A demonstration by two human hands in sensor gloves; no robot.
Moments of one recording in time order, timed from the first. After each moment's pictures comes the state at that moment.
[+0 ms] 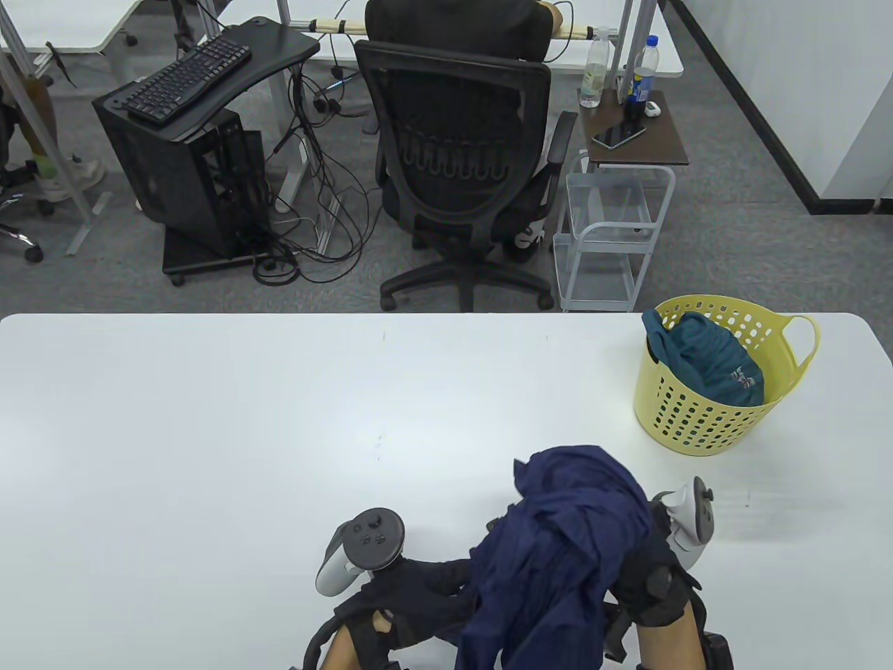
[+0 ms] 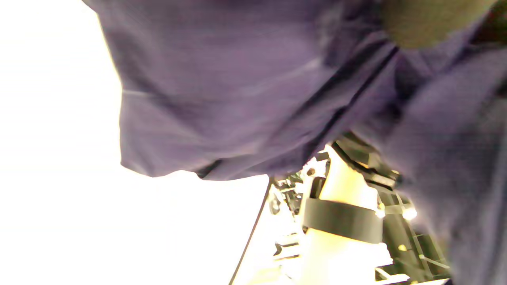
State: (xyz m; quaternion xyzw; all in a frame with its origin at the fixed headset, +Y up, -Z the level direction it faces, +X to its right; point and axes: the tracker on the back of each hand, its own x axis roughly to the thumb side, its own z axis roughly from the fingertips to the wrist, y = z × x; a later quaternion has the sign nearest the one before) left_hand -0.091 -0.745 -0.281 -0.32 -0.35 0.54 0.70; right_hand 0.200 -0.671 -0.302 0.30 -0.02 0.54 0.79
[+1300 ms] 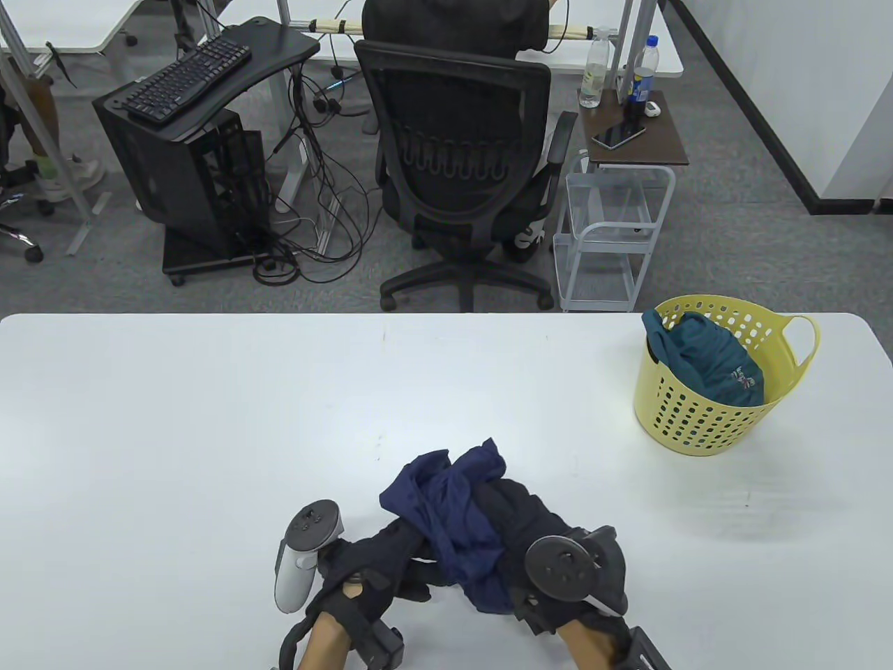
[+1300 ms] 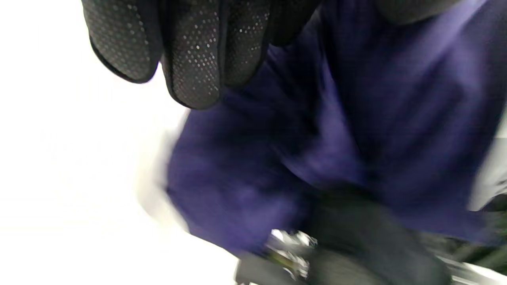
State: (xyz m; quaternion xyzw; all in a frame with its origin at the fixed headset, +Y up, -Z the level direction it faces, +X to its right) left_hand -0.162 -0.747 -0.297 -0.21 -0.07 0.59 0.78; right_hand 0.118 -0.678 -0.283 0.18 -0.23 0.92 0.26
